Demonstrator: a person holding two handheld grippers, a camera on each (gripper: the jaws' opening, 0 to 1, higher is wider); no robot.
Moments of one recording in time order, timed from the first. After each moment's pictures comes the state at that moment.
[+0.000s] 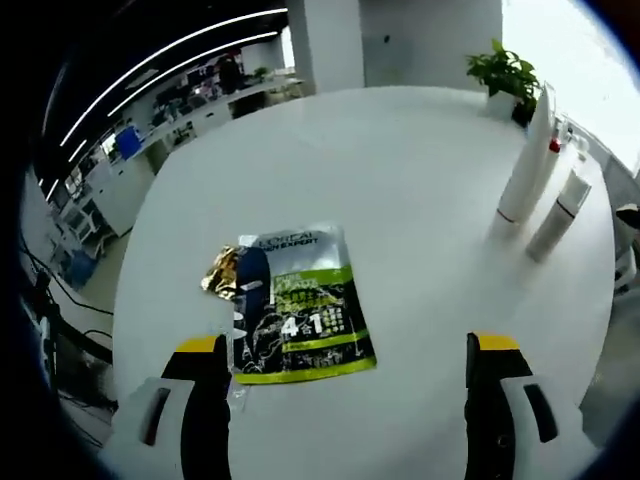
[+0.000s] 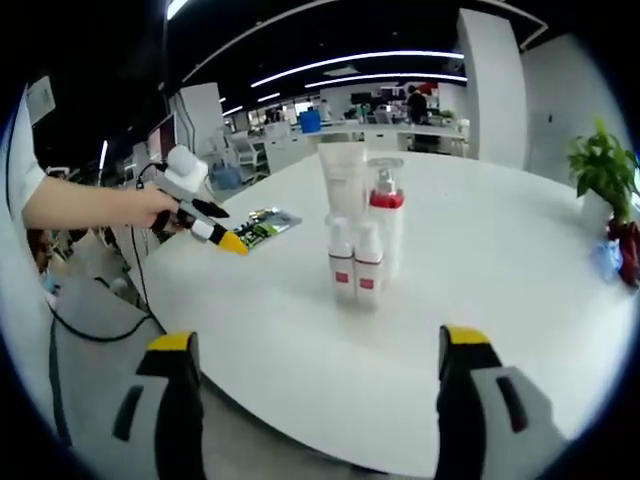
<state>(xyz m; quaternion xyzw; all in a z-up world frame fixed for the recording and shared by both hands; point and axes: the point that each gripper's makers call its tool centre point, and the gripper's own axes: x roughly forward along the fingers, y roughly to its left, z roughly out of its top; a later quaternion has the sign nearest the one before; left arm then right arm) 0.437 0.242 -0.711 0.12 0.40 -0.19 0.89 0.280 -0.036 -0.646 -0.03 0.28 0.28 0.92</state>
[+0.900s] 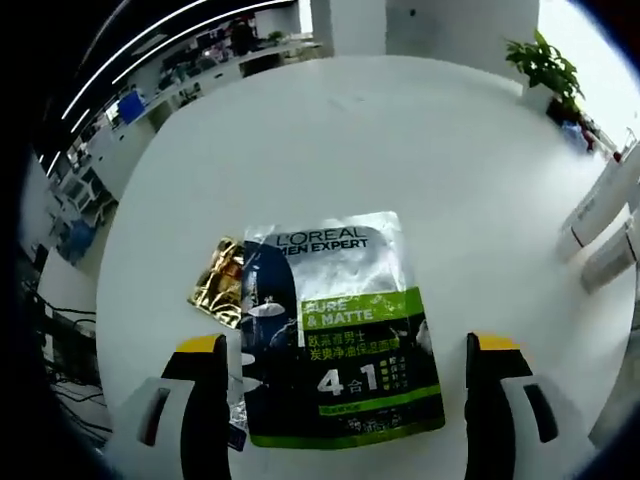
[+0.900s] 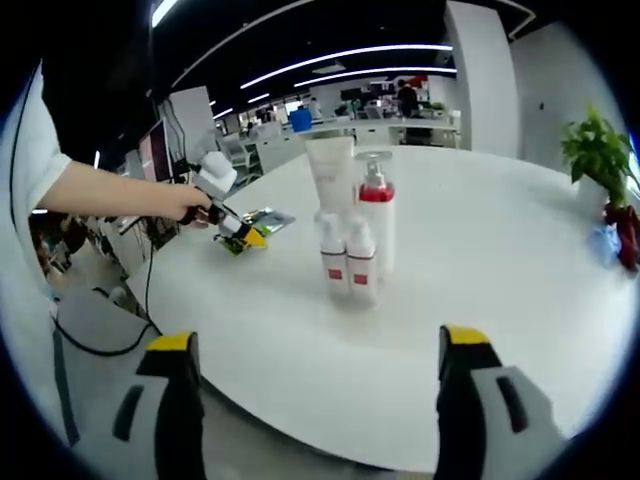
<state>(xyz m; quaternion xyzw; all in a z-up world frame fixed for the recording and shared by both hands) 0.497 0.260 -0.758 0.10 0.47 -0.15 0.86 0.282 -0.041 -0.648 -0.01 0.29 0.26 0.92</state>
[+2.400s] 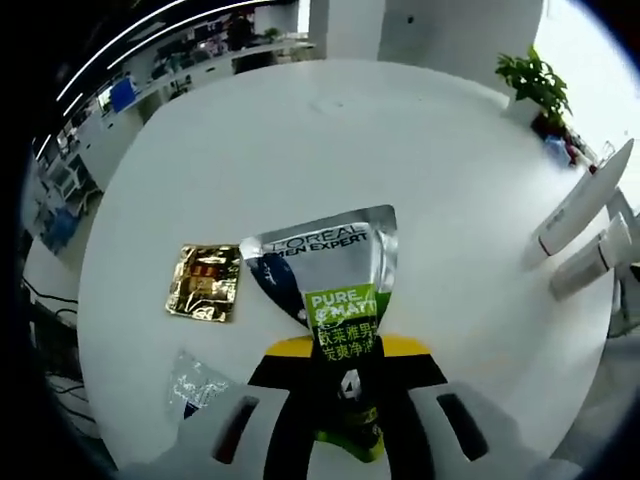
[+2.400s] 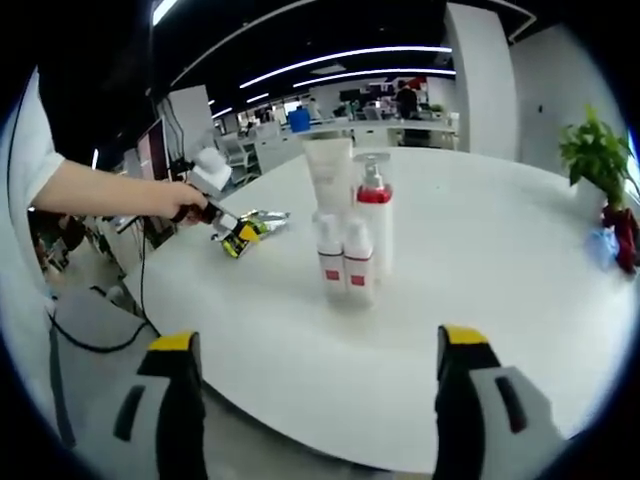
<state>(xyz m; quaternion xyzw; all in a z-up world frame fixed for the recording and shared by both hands) 0.472 0.236 -0.743 0.06 0.47 -0.19 0.86 0.283 -0.041 -0.647 -0.01 0.29 0.26 0.92</state>
